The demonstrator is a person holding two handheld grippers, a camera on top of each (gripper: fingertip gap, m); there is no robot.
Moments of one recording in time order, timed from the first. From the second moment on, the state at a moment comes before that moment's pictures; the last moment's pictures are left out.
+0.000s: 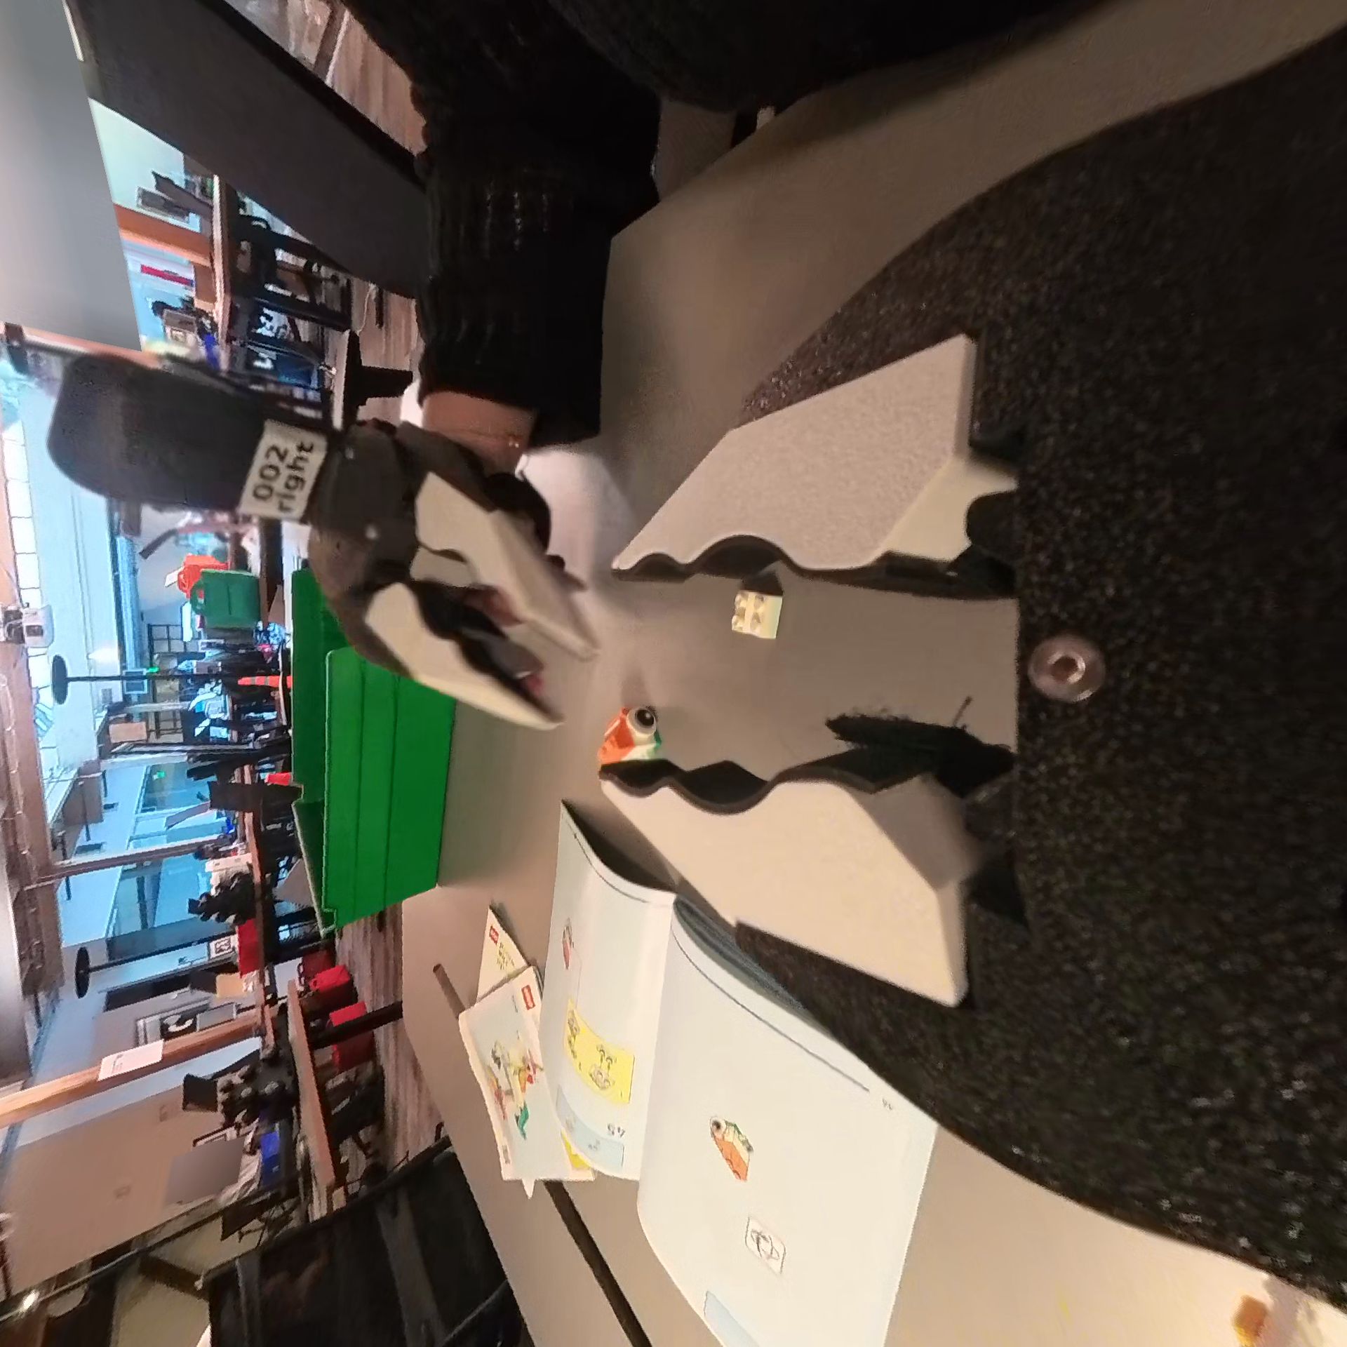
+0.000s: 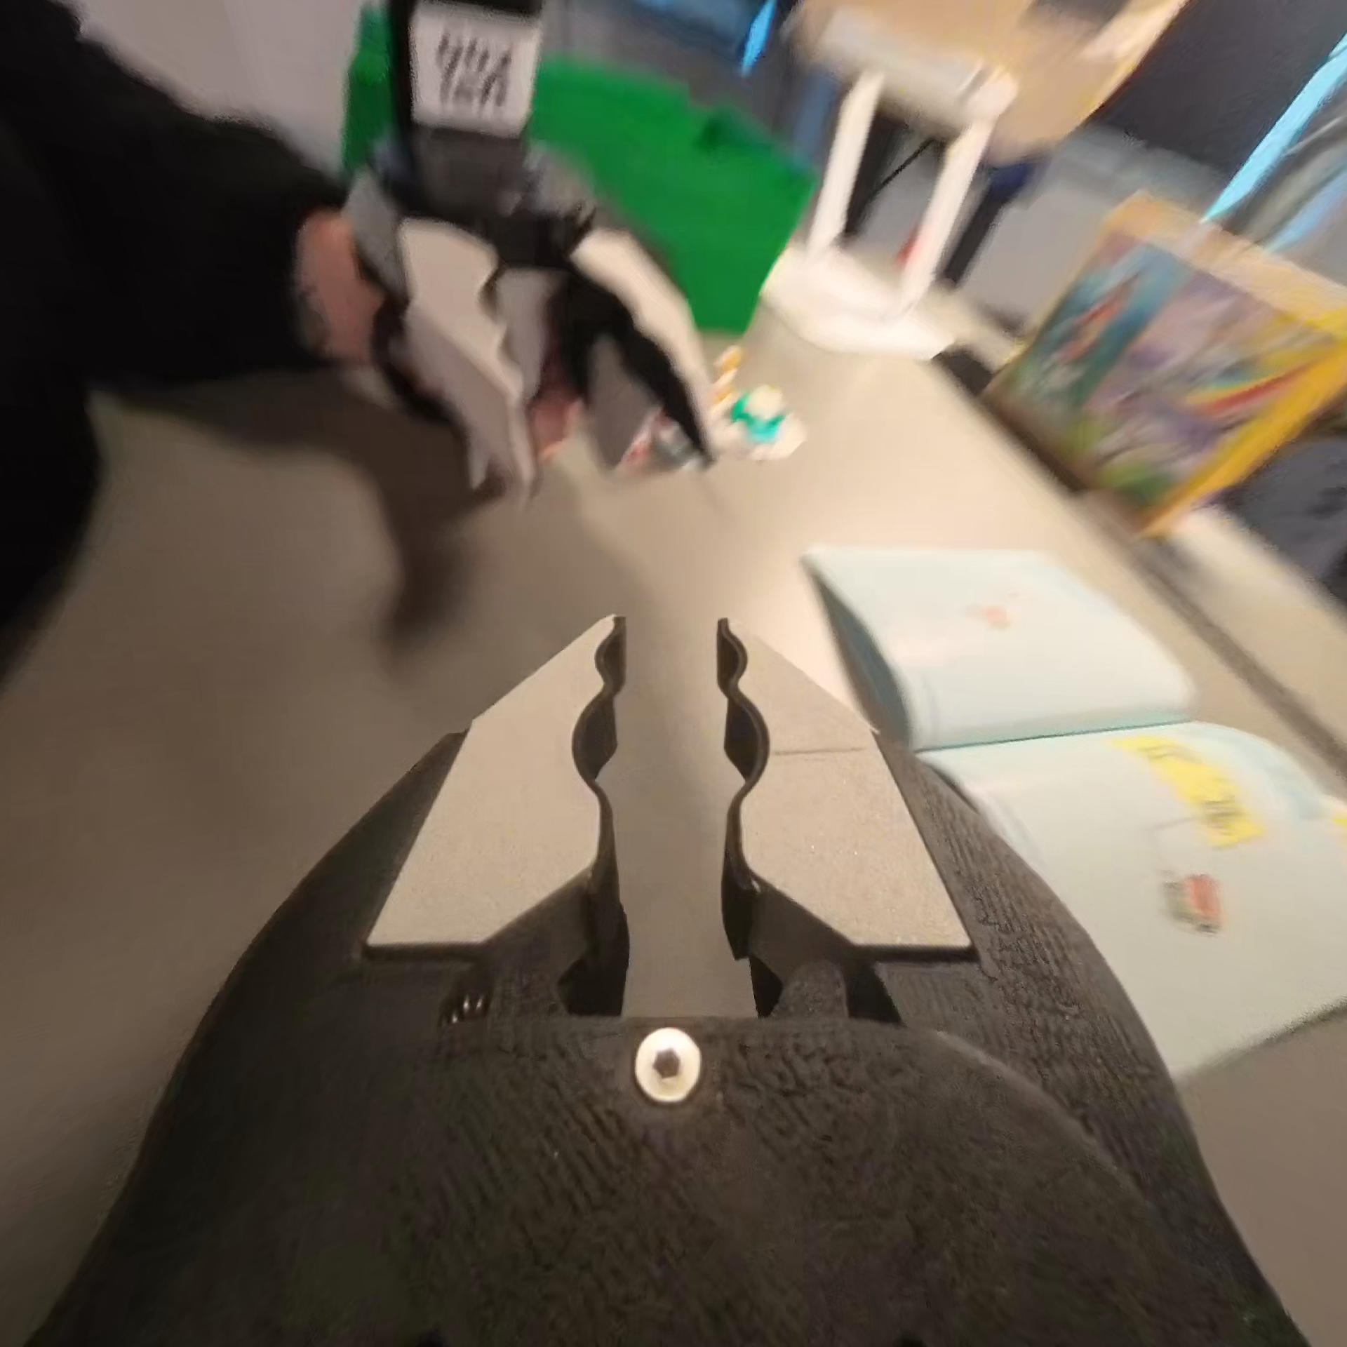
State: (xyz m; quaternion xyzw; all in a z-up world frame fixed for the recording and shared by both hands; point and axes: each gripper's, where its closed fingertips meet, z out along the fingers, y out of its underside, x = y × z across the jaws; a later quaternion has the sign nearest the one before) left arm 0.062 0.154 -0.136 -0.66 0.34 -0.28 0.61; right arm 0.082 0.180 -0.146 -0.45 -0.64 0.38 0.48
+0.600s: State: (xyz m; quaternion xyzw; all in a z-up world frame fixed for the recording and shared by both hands) left arm 0.028 0.170 -0.110 -0.61 0.28 -0.16 0.73; right arm 0.158 0.297 -0.073 -0.49 -0.32 0.19 0.79
